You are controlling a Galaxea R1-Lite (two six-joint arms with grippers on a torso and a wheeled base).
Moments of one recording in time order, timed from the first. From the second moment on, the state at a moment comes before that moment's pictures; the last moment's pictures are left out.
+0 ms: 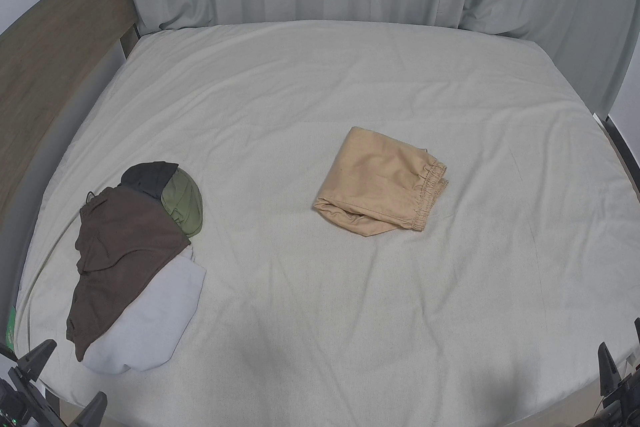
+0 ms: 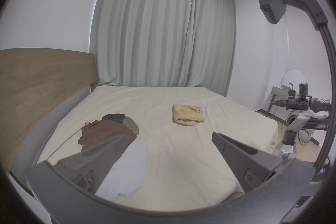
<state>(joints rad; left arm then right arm) -0.15 0.17 -0.02 -0.14 -0.23 0.00 -0.01 0.01 -0.02 -0.01 0.01 -0.01</state>
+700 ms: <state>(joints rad) 0.00 0.02 -0.02 0.00 -0.01 0.00 -0.01 0.01 -0.02 0.00 0.02 -0.01</state>
